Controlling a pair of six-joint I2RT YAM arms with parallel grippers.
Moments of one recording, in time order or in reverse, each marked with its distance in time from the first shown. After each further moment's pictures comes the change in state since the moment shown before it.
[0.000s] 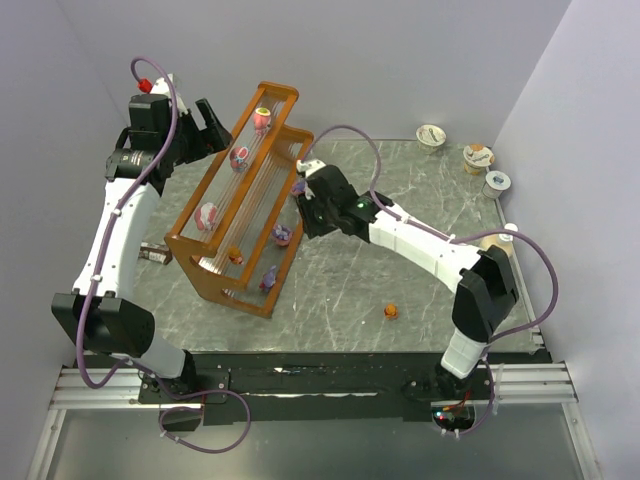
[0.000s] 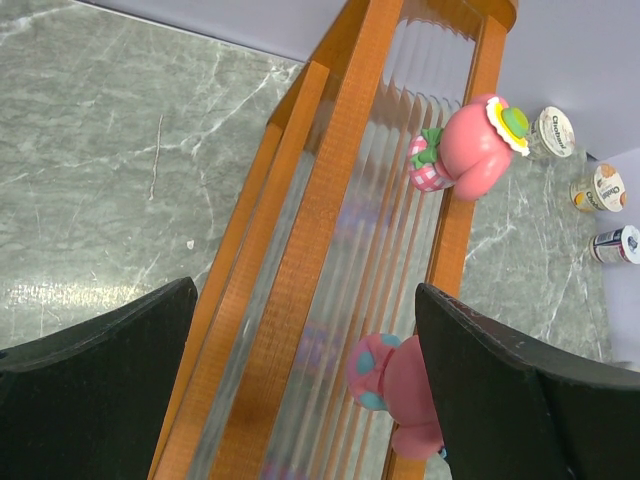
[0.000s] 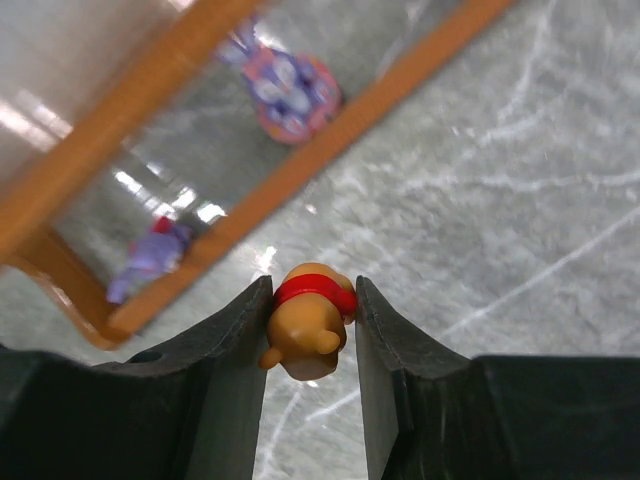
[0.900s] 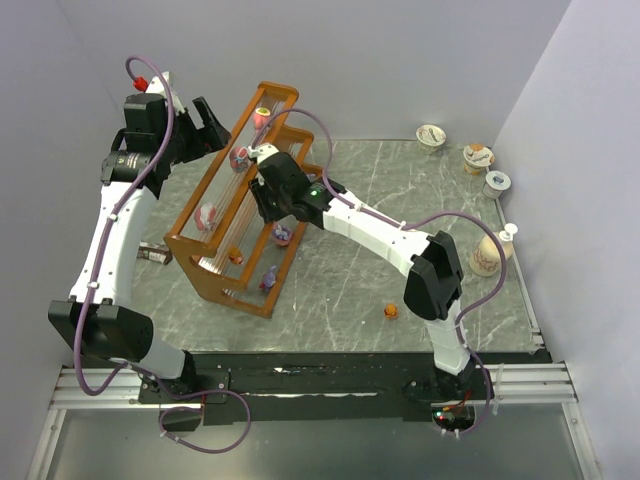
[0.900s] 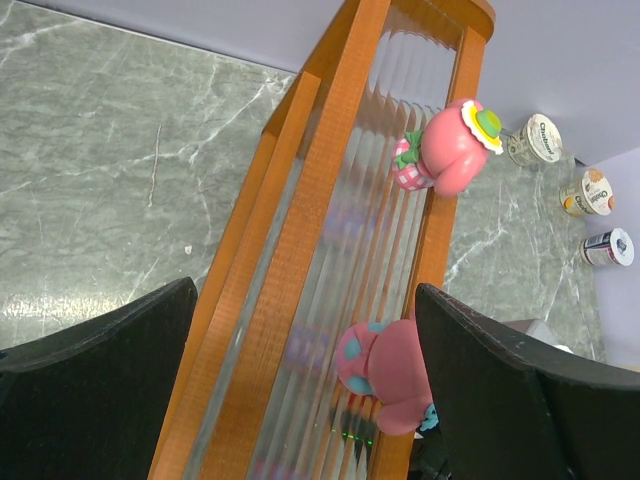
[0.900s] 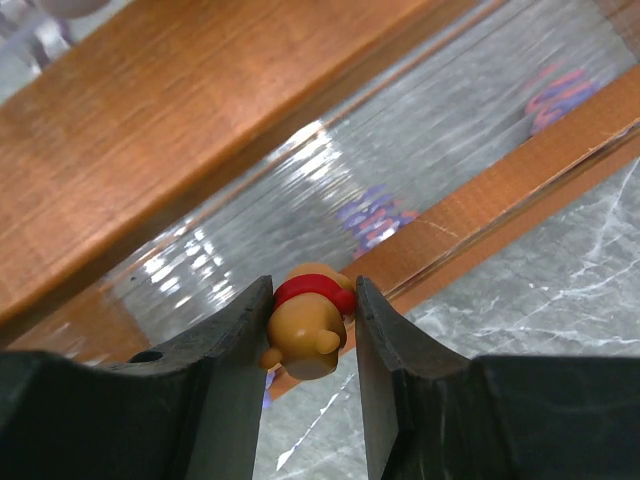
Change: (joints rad) left arm 0.000 -0.030 0.000 0.000 0.001 0.000; right arm 0.114 0.331 0.490 -0.040 0.053 -0.016
